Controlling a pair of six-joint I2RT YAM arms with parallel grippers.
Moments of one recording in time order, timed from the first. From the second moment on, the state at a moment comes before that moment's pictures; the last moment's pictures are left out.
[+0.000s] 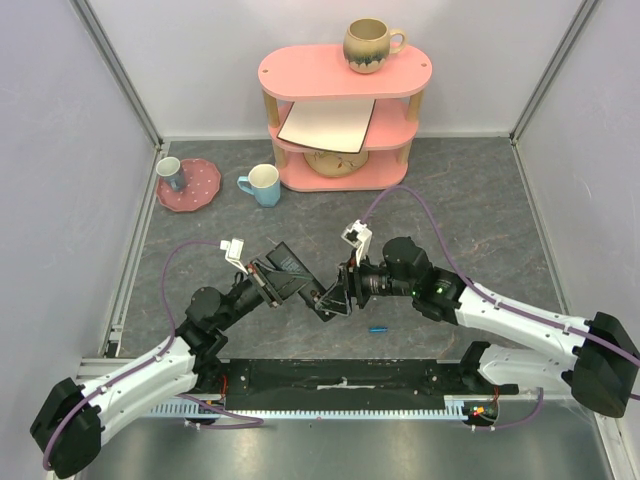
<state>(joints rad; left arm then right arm) -0.74 0.64 0.11 0.74 0.21 -1.08 0.93 1.11 0.69 0.07 -0.43 0.55</state>
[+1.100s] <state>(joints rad) -0.74 0.64 0.11 0.73 0.21 -1.08 0.93 1.10 0.68 0.12 -0.39 0.57</state>
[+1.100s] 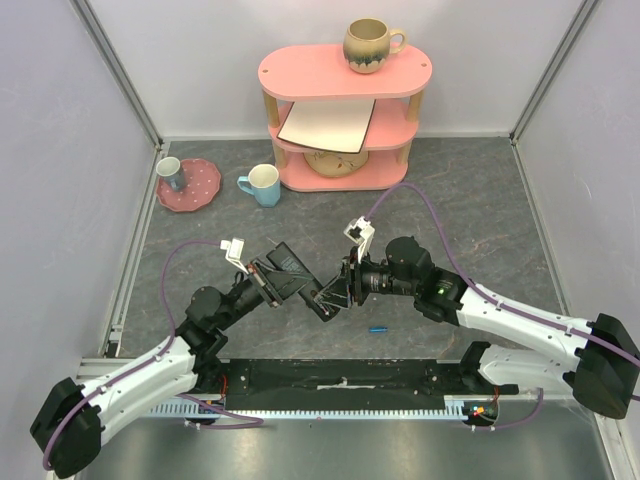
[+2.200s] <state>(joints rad) -0.73 0.61 0.13 0.73 0.20 -1.08 0.90 0.99 0.86 -0.15 -0.12 0.50</state>
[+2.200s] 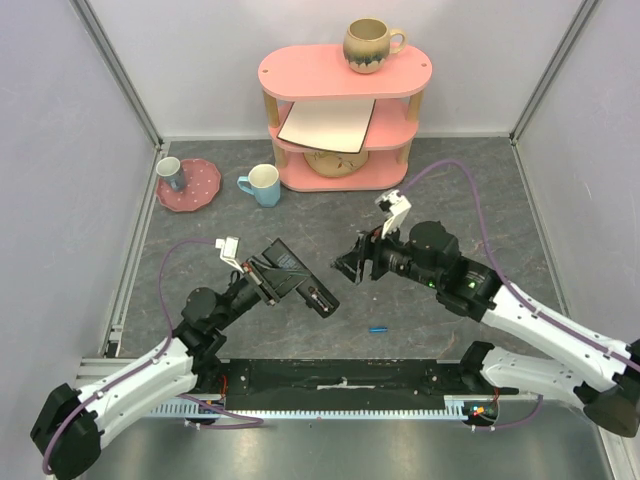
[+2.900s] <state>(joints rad) -0.73 0.10 0.05 0.39 0.13 -1.07 0.82 1.59 0.94 -0.32 0.28 0.55</state>
